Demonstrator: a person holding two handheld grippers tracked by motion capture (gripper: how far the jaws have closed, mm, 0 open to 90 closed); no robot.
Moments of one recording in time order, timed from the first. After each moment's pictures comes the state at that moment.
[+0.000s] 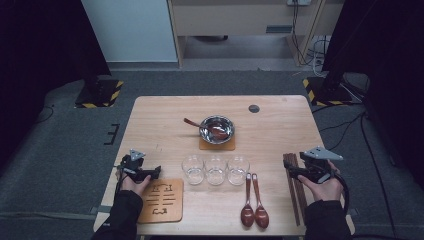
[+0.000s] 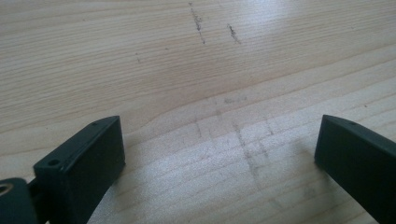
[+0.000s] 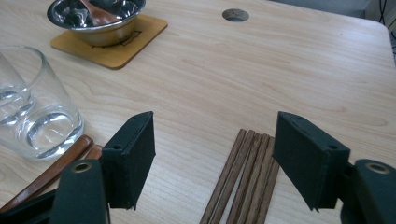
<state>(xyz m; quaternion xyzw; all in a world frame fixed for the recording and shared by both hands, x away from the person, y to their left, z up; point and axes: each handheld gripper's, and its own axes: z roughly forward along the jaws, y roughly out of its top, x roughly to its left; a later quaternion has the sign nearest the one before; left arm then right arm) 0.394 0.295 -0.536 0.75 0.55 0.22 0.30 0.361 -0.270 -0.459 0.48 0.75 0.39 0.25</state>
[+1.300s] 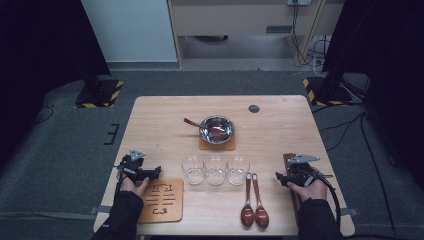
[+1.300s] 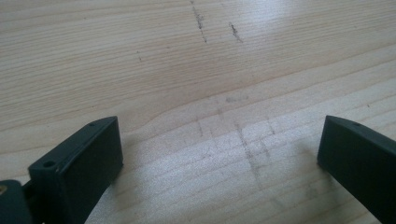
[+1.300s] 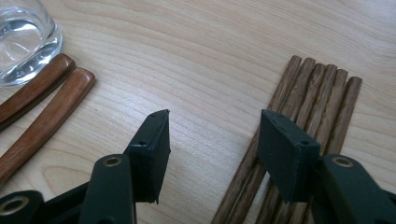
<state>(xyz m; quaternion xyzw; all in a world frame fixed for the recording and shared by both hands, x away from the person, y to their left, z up) 0.394 0.295 -0.537 0.75 0.55 0.22 0.30 0.374 -0.252 -0.511 0.48 0.80 0.30 0.18</state>
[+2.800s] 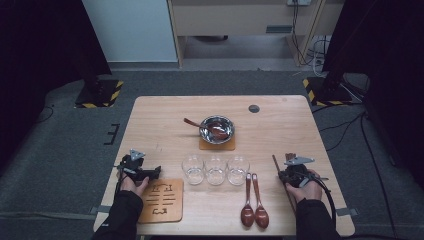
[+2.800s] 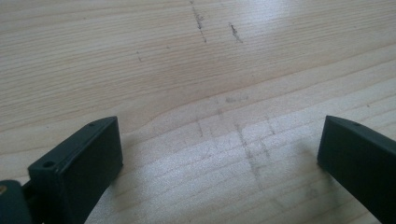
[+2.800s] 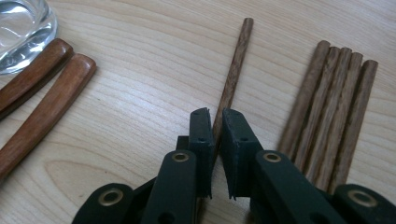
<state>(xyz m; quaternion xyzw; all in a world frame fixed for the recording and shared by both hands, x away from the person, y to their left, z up) 0.394 0.295 -0.537 0.75 0.55 0.22 0.30 0.369 -0.242 -0.515 0.49 0.81 0.28 0.18</state>
